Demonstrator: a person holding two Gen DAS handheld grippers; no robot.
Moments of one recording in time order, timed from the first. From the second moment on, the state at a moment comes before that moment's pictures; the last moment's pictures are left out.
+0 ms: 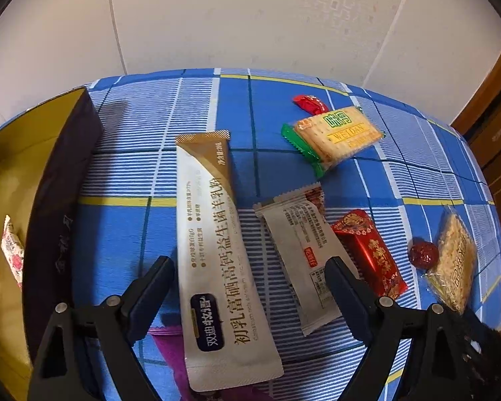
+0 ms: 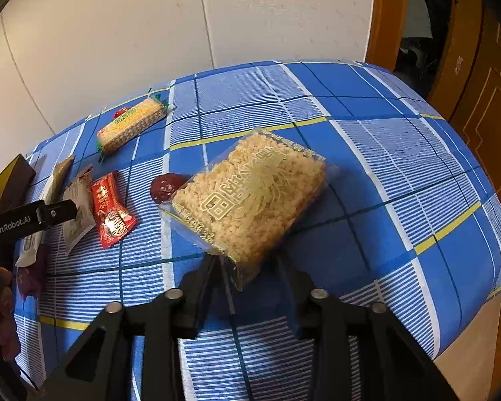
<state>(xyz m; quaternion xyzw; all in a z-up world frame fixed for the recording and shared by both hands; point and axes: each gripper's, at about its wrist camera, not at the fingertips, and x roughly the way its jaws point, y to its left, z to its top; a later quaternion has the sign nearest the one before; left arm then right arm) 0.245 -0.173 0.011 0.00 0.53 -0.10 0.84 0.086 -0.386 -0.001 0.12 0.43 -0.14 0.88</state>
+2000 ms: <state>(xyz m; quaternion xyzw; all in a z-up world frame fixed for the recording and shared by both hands) 0.228 -0.149 0.033 -0.06 0.51 -0.12 0.85 0.092 -0.398 -0.013 0.13 0.44 -0.19 0.87</state>
